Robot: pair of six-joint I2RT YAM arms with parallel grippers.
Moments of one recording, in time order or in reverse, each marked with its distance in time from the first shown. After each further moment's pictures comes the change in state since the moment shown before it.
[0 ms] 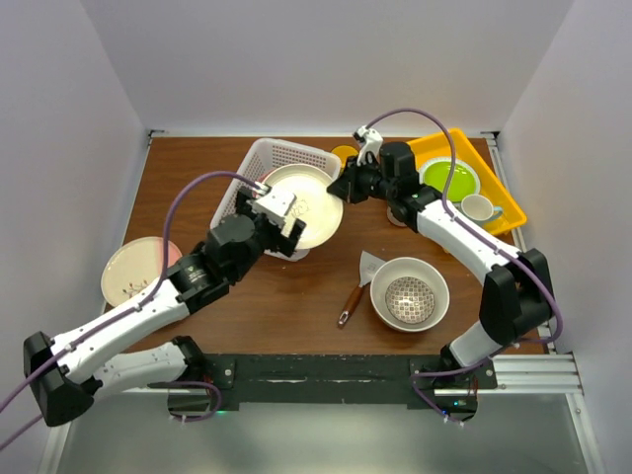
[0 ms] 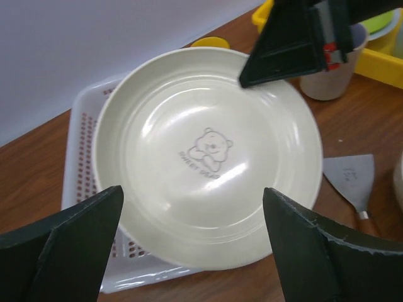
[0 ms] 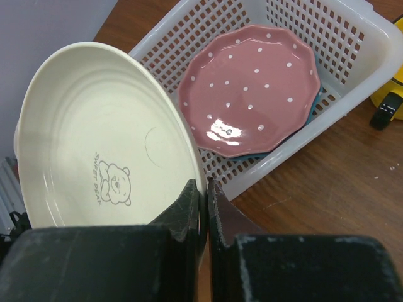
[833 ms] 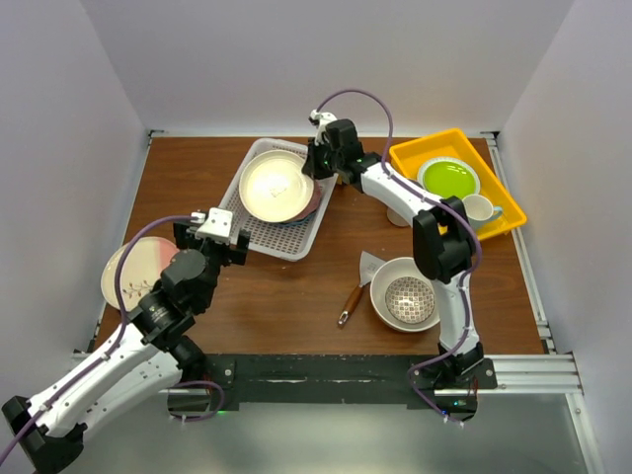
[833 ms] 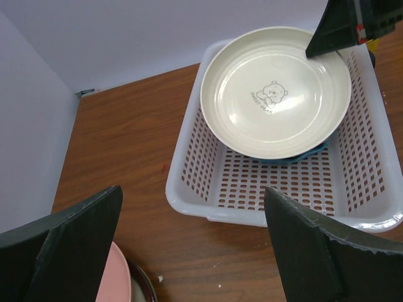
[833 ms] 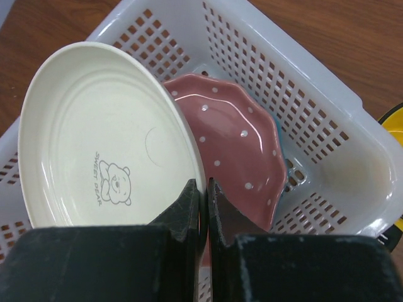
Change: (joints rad) left arm 0.161 -0.397 -0.291 -0.021 -0.245 0.047; right arm 0.058 0.587 0.619 -0.166 0.187 -0.082
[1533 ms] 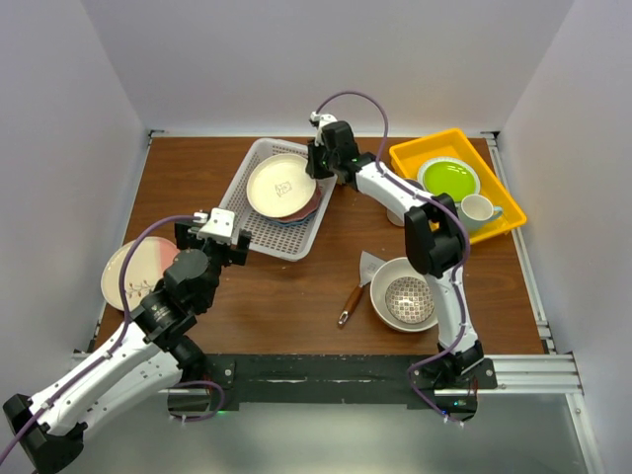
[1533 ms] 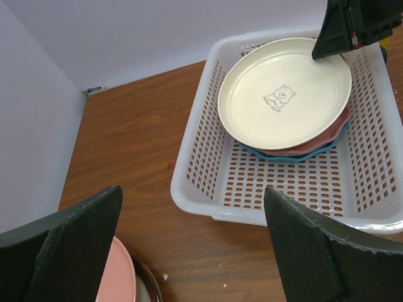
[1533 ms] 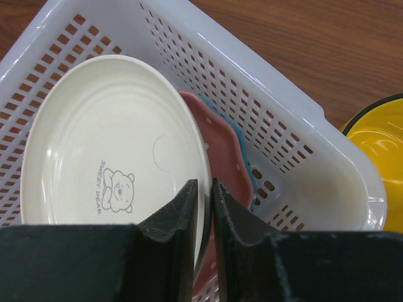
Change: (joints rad) left arm 0.000 0.001 -0.008 0.013 -0.024 0.014; right arm -0.001 0.116 0.098 -0.026 0.106 -0.008
